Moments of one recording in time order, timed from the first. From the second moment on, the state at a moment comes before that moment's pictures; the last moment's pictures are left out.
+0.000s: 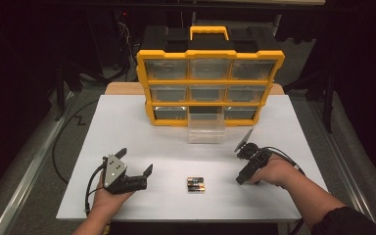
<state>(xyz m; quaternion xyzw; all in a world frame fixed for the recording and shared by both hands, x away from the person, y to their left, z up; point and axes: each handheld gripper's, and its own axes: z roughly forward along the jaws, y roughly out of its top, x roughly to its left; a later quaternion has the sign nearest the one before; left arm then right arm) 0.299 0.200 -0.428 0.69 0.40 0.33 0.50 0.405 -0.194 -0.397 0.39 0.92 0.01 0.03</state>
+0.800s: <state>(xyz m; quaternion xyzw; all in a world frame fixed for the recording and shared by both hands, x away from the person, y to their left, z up) 0.299 0.200 -0.427 0.69 0.39 0.33 0.51 0.401 -0.165 -0.400 0.27 0.96 0.00 0.00</state>
